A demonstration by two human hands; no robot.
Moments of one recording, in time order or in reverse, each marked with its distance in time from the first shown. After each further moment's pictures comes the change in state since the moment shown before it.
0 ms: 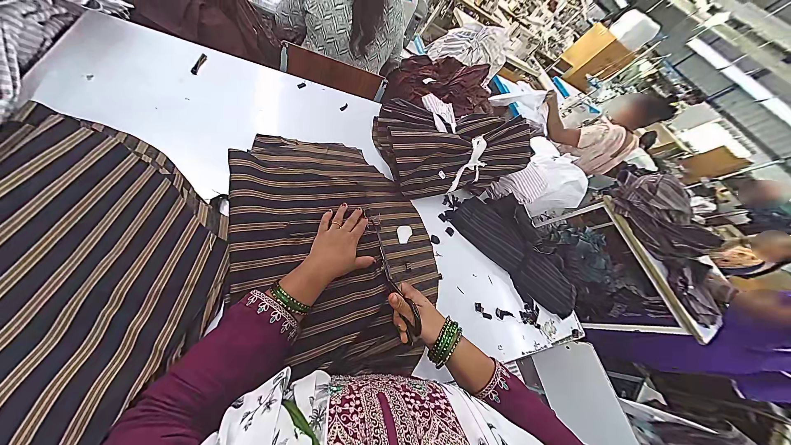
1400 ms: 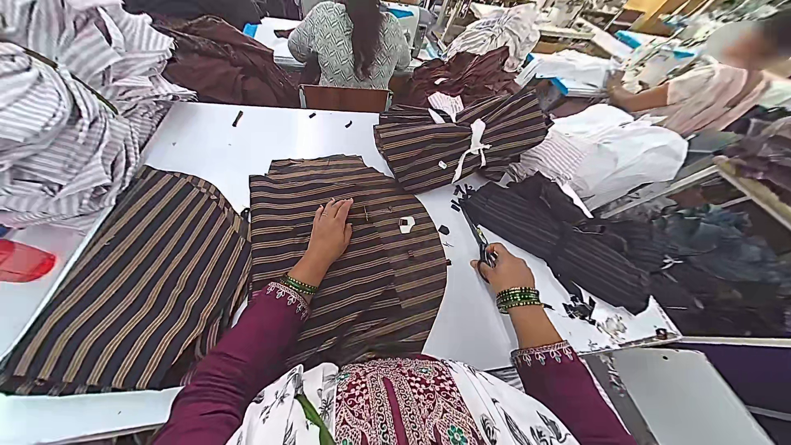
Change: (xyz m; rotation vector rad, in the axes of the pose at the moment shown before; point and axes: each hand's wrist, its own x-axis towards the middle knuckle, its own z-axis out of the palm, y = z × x) left_hand 0.004 -0.023 0.021 -0.056 0.588 -0.024; right_hand -0.002 0.012 -0.146 -0.833 0.685 0.120
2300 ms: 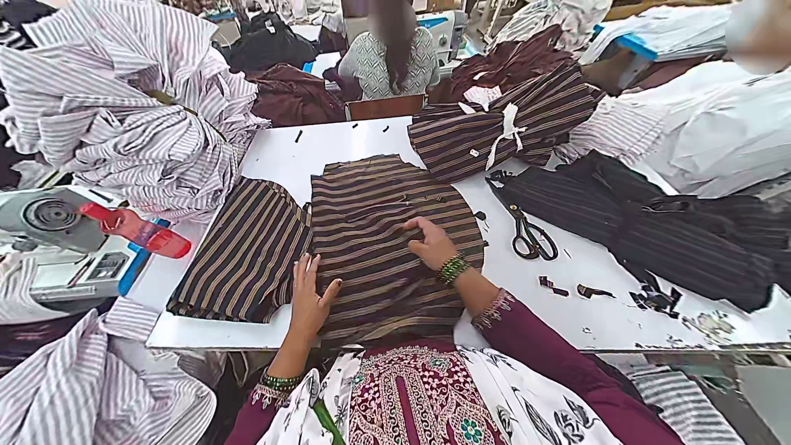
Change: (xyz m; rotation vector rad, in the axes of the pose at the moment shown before) left_hand -0.207 -0.004 -0.051 -0.137 0.294 -0.336; right_hand -0.056 -0.133 0.053 0.574 -0.273 -0.737
